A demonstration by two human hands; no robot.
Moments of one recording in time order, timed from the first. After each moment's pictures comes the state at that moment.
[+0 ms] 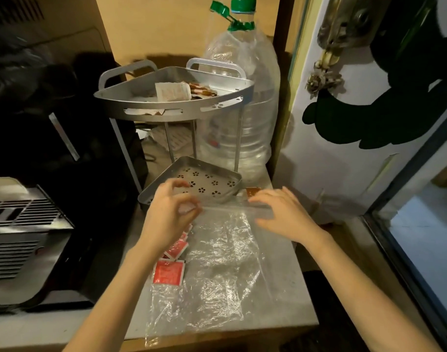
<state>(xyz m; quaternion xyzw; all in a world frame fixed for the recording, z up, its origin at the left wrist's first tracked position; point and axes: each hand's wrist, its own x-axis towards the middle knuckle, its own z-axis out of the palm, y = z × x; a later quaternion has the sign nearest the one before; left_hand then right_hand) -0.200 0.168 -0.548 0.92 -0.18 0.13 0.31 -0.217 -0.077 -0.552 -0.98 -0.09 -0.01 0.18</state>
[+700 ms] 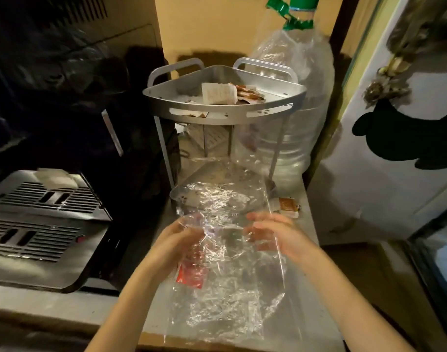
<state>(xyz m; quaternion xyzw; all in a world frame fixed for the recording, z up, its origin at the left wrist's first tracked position) -0.213 0.210 -0.592 0.61 0.11 -0.17 0.76 -0.184 -0.028 -0.586 -0.67 0.07 0.22 0.70</state>
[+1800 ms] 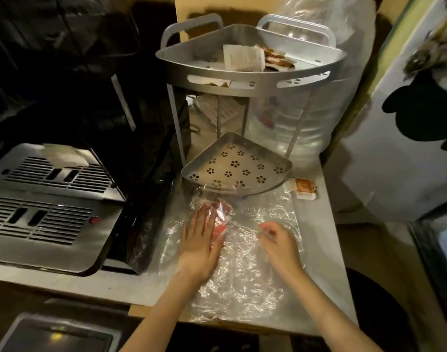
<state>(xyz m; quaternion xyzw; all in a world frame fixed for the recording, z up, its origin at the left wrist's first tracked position) -0.223 0.201 -0.698 0.98 -0.04 -0.04 0.21 -0.217 0.016 -0.661 -0.87 0.11 0.05 0.48</state>
